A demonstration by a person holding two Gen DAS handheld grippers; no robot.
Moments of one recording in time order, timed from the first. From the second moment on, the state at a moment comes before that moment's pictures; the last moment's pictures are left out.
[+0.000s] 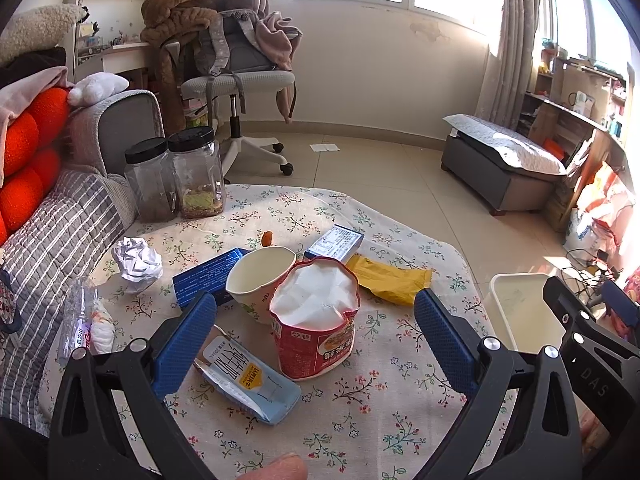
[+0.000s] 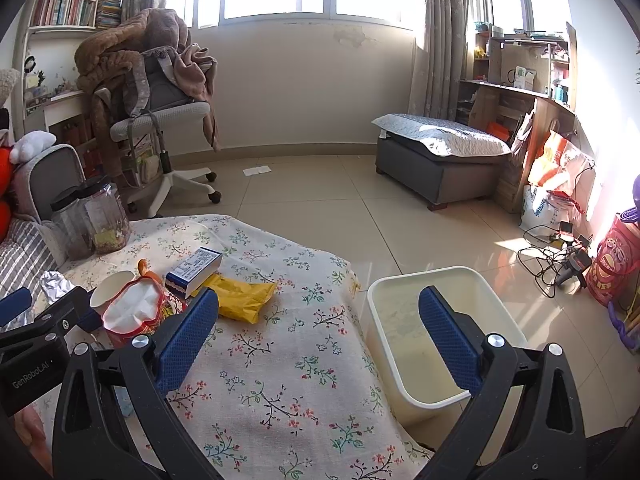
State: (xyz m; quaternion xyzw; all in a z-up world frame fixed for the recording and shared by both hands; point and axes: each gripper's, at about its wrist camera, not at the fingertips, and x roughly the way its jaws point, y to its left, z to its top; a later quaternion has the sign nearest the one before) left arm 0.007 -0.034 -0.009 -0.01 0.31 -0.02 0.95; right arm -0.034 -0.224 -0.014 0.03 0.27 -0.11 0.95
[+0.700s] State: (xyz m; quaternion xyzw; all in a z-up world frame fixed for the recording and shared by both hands) left arm 0.010 -0.032 -0.015 -0.01 0.32 -0.02 0.95; right arm -0.033 -0.225 -0.020 0.03 0.26 -0.11 0.96
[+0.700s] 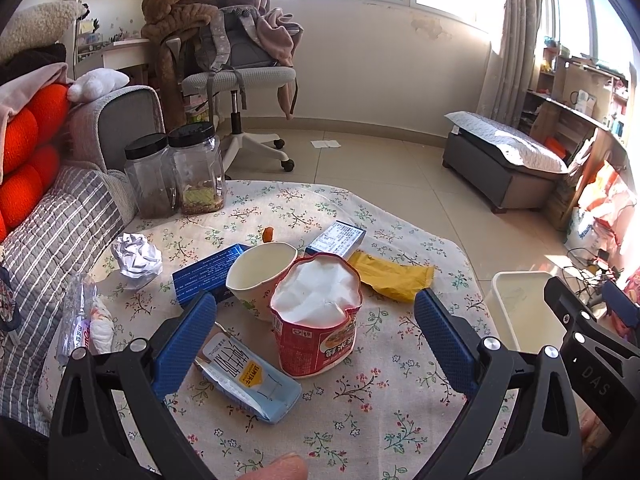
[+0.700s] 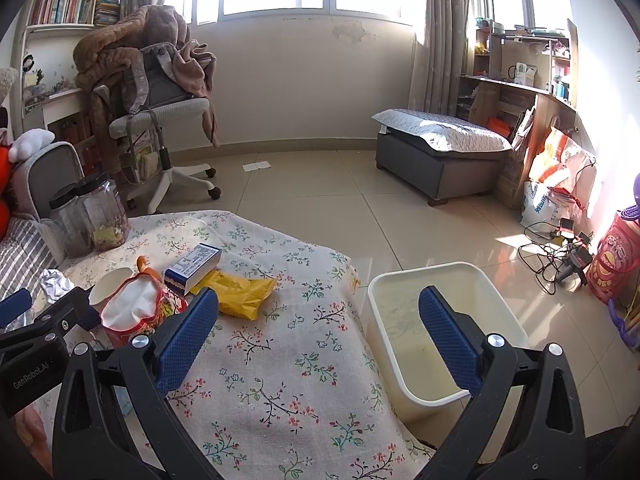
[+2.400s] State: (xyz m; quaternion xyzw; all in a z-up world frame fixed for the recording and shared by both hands) left arm 0.200 0.233 -0.099 -0.13 0.56 0.17 0.80; right arm 0.122 -0.171 -0.065 0.04 0.48 0.01 0.87
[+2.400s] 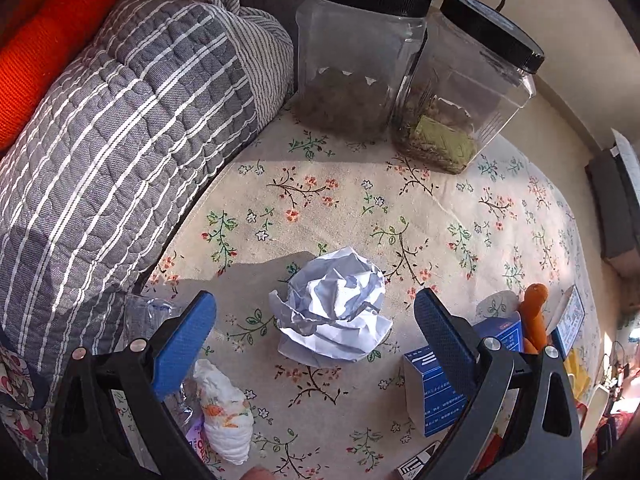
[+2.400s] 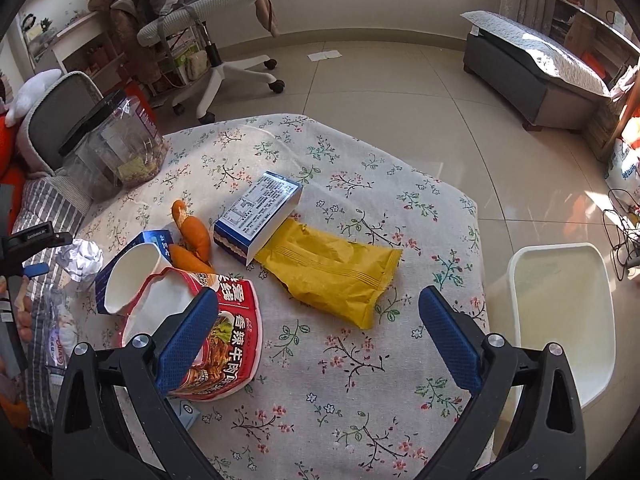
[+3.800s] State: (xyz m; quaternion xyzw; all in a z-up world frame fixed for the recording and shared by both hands) left arm 0.062 0.326 0.069 -0.20 0.29 0.08 0.93; right arm 0.113 0.183 -0.142 -0.03 0.62 0.33 0.71
